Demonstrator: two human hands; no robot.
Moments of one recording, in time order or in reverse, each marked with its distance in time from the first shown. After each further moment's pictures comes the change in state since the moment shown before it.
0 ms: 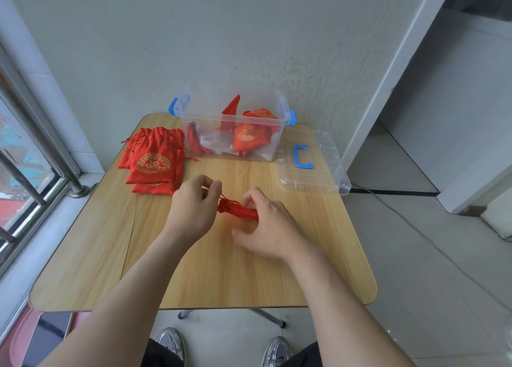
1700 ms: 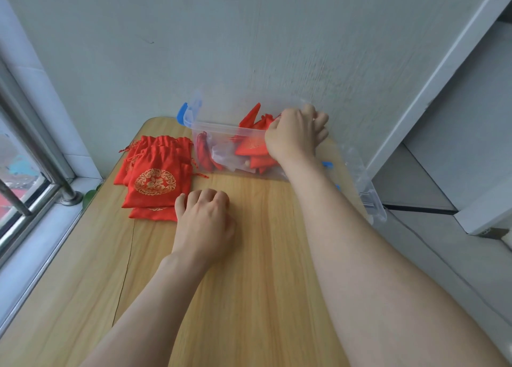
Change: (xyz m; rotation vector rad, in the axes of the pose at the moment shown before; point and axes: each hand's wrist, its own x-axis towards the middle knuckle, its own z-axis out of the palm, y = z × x) left_hand 0.068 -0.054 0.022 0.699 -0.023 0.237; right_hand 0.207 -0.046 -0.060 -0.308 0.550 0.332
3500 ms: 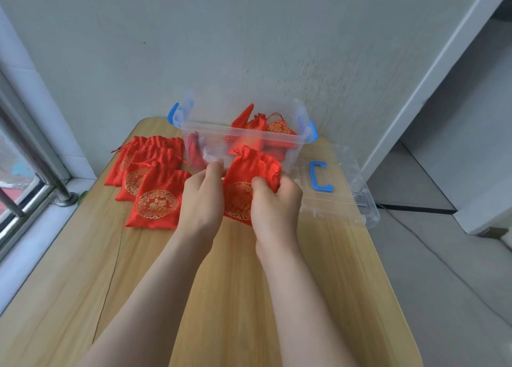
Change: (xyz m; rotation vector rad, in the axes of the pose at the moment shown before) left_hand 0.018 0.053 -0.049 -1.274 0.052 -0.425; right_hand -0.123 0.029 0.013 1.107 -0.035 0.297
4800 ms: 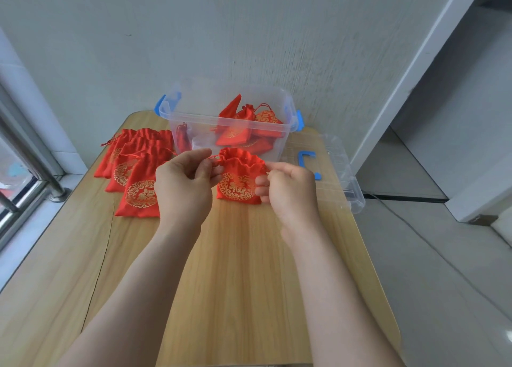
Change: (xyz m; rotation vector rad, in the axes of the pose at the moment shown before) left_hand -0.007 -0.006 0.003 -0.001 0.199 0.182; right_hand 0.008 -0.034 -0.051 -0.207 -0.104 0.177
